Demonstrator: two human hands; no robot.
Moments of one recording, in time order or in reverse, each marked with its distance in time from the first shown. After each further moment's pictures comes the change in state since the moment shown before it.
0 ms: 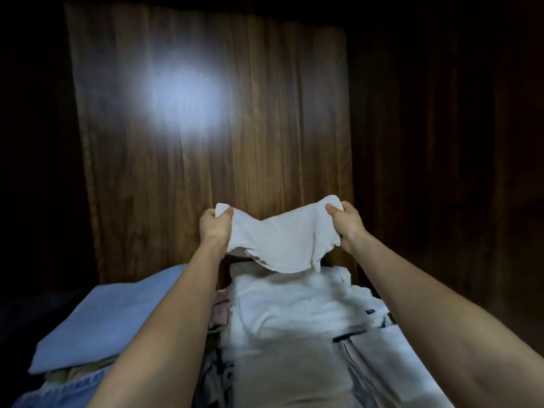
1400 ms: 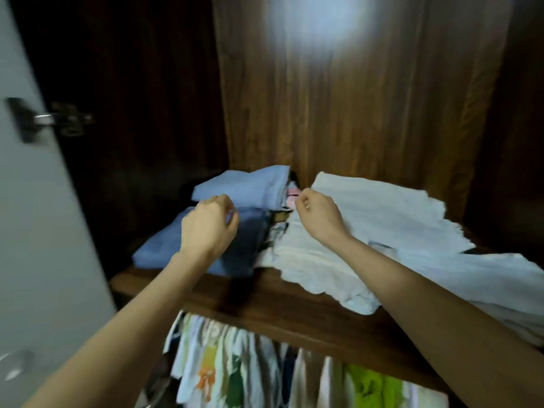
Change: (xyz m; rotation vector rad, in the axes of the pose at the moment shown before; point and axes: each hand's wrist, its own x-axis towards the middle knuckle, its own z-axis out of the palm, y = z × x) left_hand -0.274 -0.035 -0.114 1.367 0.371 0.255; right_hand -0.179 0.086 0.031 -0.633 -0.646 -0.566
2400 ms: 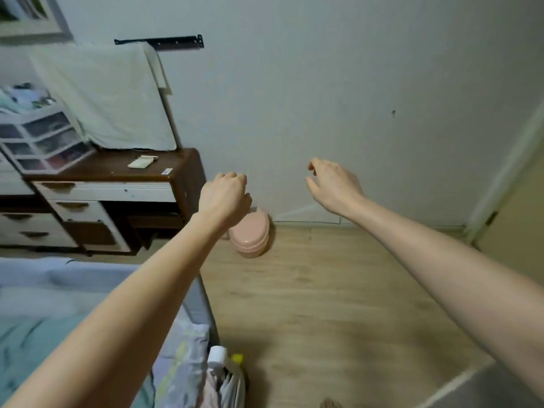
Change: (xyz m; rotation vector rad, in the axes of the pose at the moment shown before) left_hand -0.599 -0.523 -0.569 0.928 -0.215 -1.051; right_hand -0.524 -0.780 0.330 0.368 -0.735 -1.063
